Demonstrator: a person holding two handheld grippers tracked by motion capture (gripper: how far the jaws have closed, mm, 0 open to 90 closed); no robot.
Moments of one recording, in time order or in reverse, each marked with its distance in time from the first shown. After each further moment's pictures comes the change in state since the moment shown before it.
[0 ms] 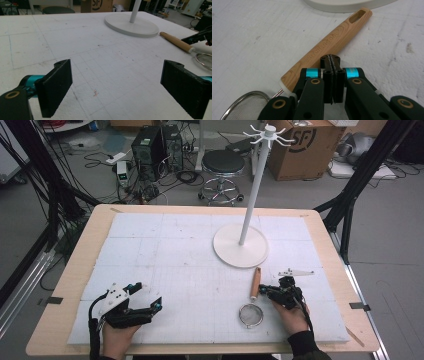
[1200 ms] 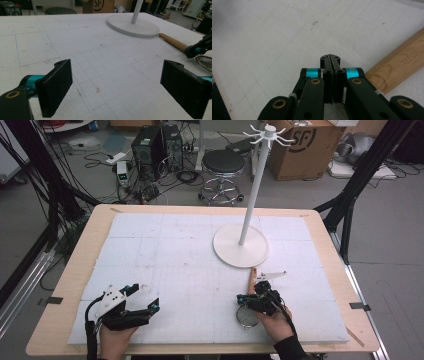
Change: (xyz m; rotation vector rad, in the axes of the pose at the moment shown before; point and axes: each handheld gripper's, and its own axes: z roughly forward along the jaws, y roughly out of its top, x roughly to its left) left arm 0.002 -0.002 -0.008 -0.007 0.016 -0.008; right arm 0.067 0.009 0.018 0.148 0.121 -0.100
